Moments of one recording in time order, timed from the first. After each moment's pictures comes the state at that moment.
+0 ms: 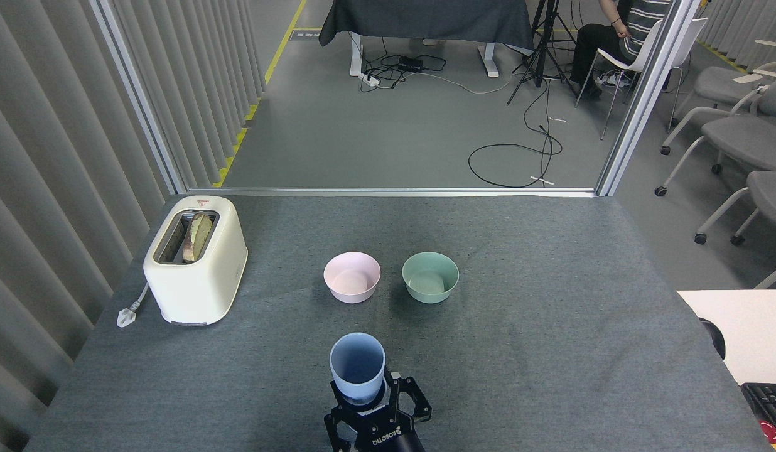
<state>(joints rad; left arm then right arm) 0.37 0.05 -0.29 -1.43 -1.50 0.23 0.47 -0.01 0.25 0.47 -1.31 1.75 0.07 -0.16</state>
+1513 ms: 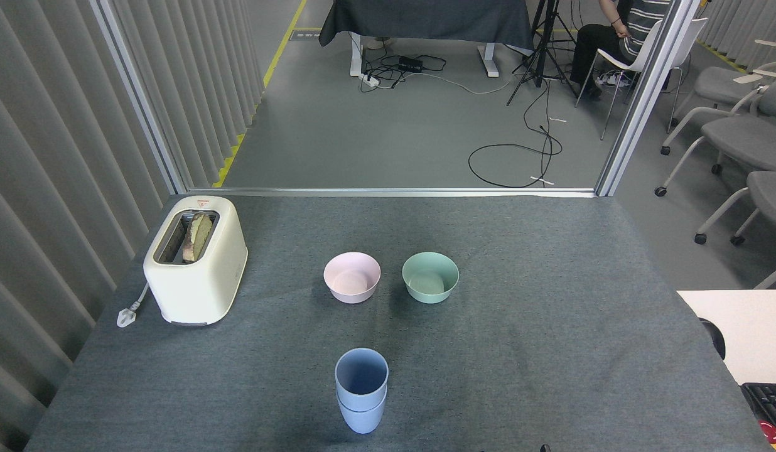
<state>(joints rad) 0.36 0.05 -0.26 -1.47 -1.50 0.23 0.47 0.39 0.04 0.17 -1.55 1.57 0.05 -0.39</state>
